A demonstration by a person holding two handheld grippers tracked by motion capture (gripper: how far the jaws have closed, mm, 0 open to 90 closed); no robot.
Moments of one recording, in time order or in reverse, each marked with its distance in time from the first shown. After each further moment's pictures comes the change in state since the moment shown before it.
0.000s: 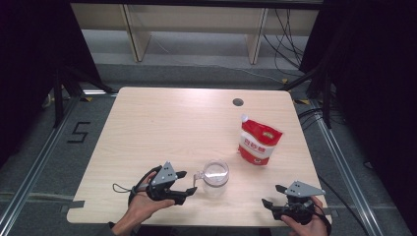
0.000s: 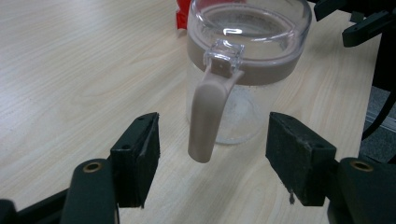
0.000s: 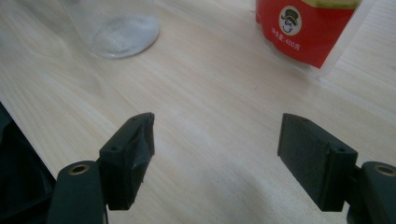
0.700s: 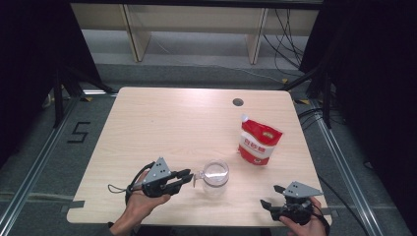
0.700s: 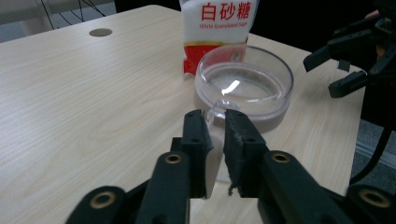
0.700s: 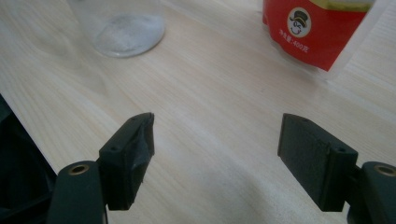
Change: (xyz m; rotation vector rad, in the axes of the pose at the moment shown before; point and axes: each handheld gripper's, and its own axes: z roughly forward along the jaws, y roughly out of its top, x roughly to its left) left arm 0.001 0.015 -0.013 -0.143 0.000 -0.025; right arm 0.005 0.001 0.002 -0.004 0.004 -0.017
